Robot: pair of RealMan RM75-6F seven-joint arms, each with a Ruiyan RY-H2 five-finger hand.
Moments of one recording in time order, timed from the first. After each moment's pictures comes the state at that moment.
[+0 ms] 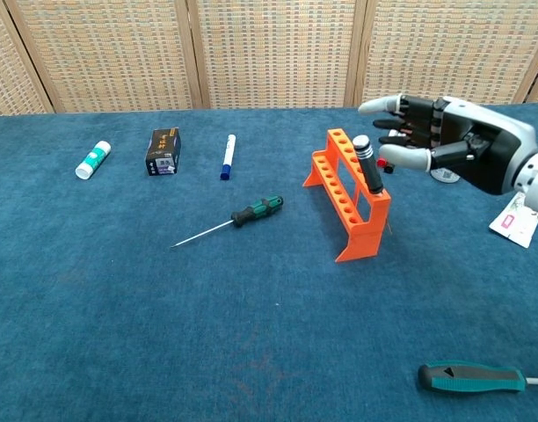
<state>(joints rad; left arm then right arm) -0.17 -0.97 -0.07 -1.81 1.34 1.35 0.07 0.64 -1.60 0.11 -1.17 -1.56 1.15 1.20</state>
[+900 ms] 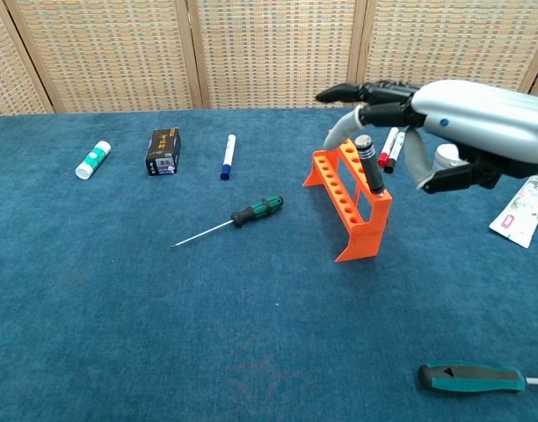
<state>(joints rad) -0.15 -0.95 -0.07 -1.81 1.37 1.37 0.03 0.68 -1.45 0.02 -1.27 -1.91 1.31 0.21</state>
